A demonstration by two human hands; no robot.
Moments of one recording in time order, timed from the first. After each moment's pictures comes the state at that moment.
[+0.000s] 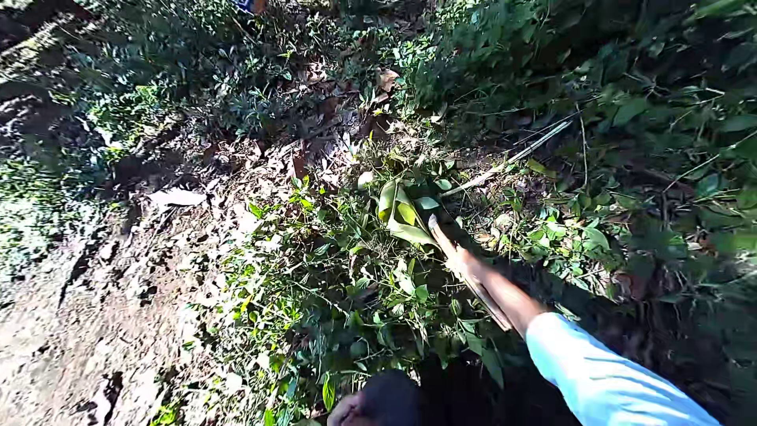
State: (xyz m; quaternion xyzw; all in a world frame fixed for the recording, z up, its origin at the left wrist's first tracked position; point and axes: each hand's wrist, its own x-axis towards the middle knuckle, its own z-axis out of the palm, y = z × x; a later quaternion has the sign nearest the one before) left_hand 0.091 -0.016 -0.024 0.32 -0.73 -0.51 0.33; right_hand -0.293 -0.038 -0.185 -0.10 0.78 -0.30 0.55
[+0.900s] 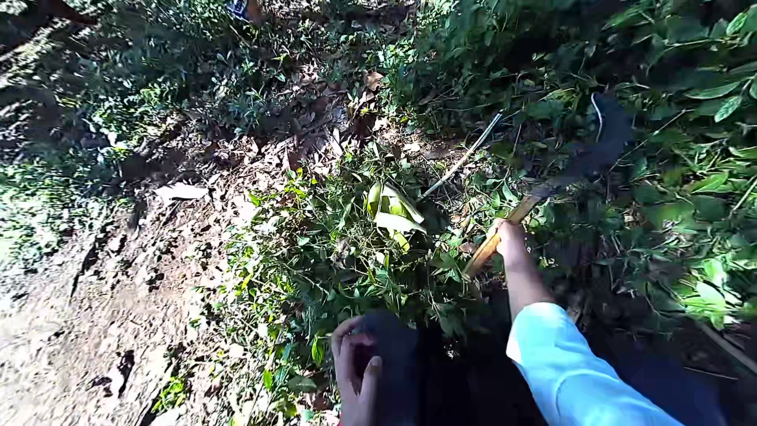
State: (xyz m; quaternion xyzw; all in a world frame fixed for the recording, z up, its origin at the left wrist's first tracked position) left_hand 0.057 -0.002 -0.020 0.29 -0.78 -0.43 0.34; right_hand -0.346 0.058 -0.120 0.21 0.66 -0.68 0.25
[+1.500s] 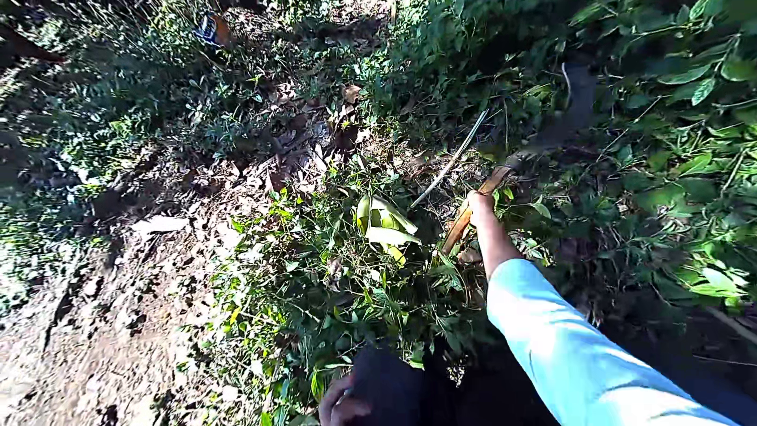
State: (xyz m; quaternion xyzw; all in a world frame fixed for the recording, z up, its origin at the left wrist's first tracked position) left_hand 0.079 0.004 -0.017 0.27 -0.76 -0.47 0.35; right_hand -0.383 -0.011 -0.125 0.18 0.73 -0.60 0.26
